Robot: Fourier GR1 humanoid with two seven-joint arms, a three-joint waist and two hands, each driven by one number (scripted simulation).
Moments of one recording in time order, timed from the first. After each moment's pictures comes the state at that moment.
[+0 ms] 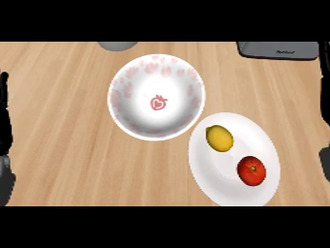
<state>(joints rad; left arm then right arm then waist) -0.17 0.40 0.04 -1.60 0.17 0.40 -0.12 -0.36 -0.39 -0.01 -1.66 -0.44 -0.26 -0.12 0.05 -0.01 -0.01</state>
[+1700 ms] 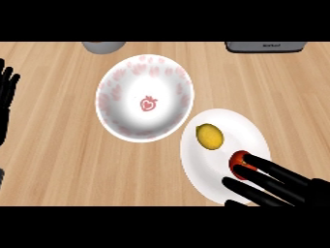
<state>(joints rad) -0.19 0.46 0.09 -1.51 0.31 0.15 -0.04 -0.11 -0.99 0.45 -2.29 0.49 0.20 -0.16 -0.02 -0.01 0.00</state>
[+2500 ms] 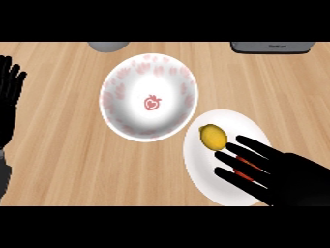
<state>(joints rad) -0.21 0.41 0.10 -1.52 0.25 0.13 -0.03 -0.24 -0.84 0.49 -2.18 0.70 0.51 -0.07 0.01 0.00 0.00</state>
